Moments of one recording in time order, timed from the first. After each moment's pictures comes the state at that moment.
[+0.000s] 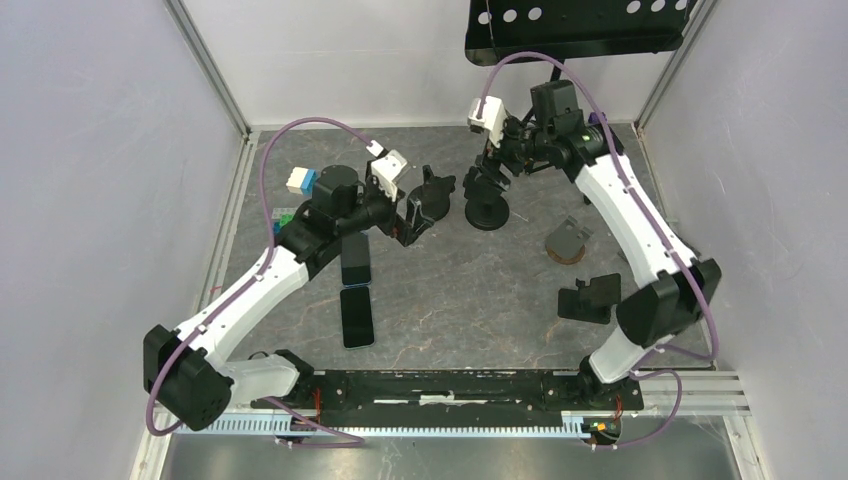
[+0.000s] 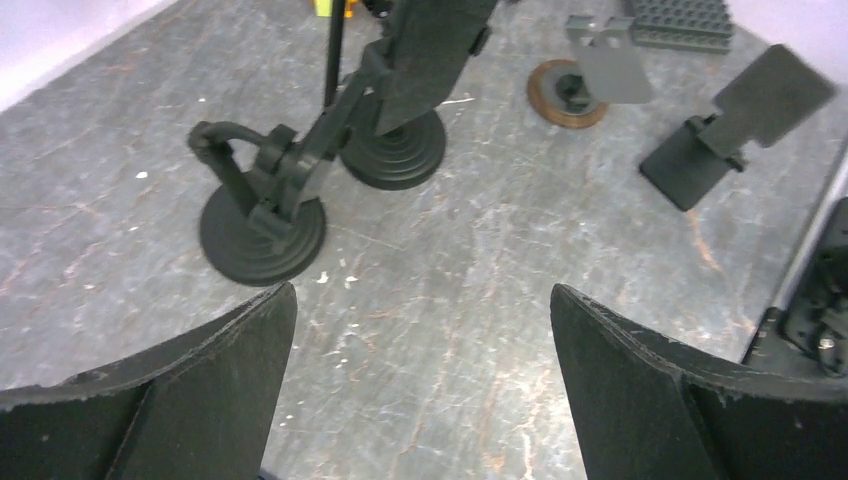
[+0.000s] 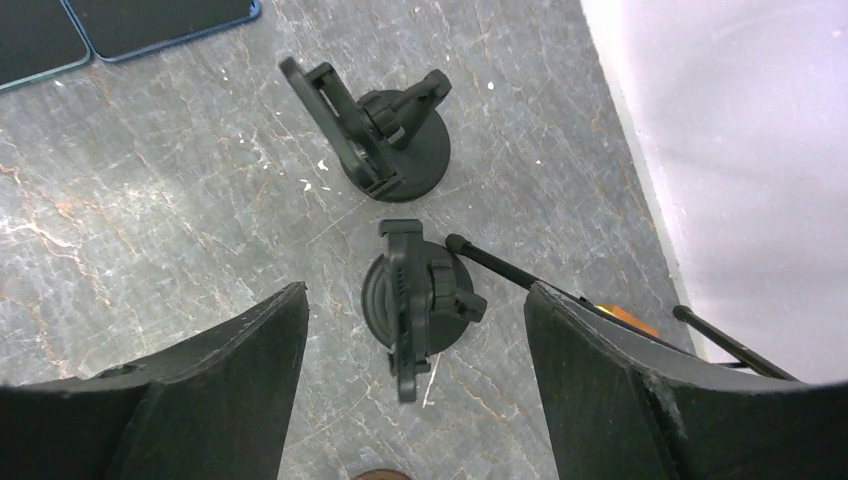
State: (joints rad) left arm -0.57 1.20 1.02 -0.15 0.36 0.01; right arm 0.37 1.69 1.80 -0.81 -0.55 -0.75
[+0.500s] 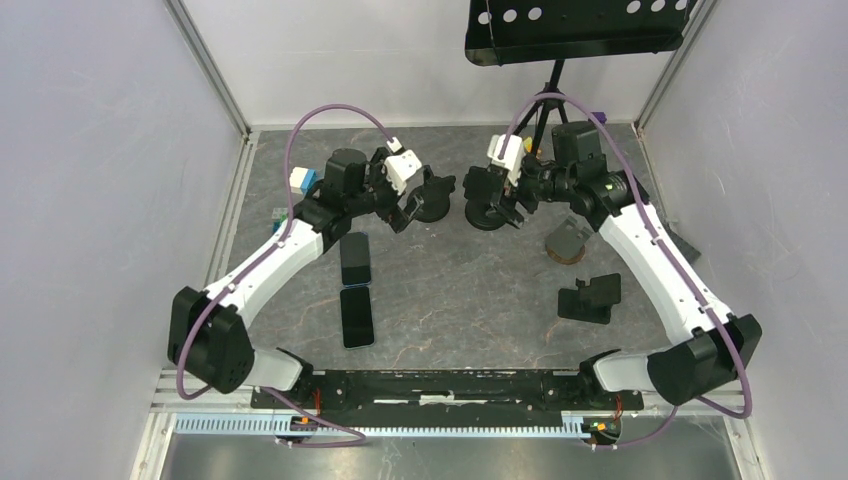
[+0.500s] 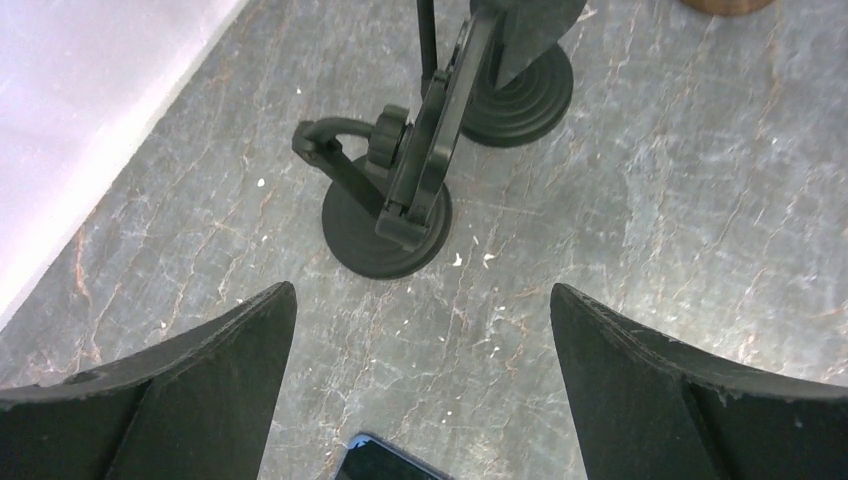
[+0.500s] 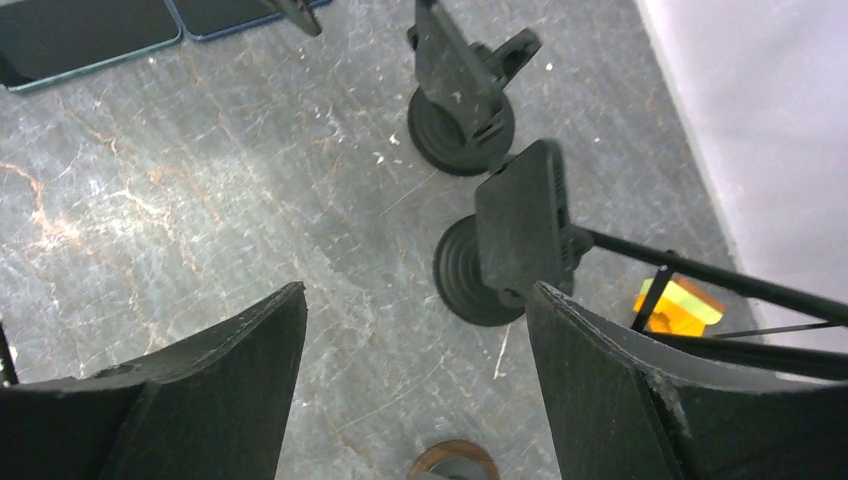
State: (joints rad) left arm -0.48 1.37 1.11 -0.17 0.35 0.40; right arm 0.37 1.35 1.42 -0.70 -0.59 -0.70
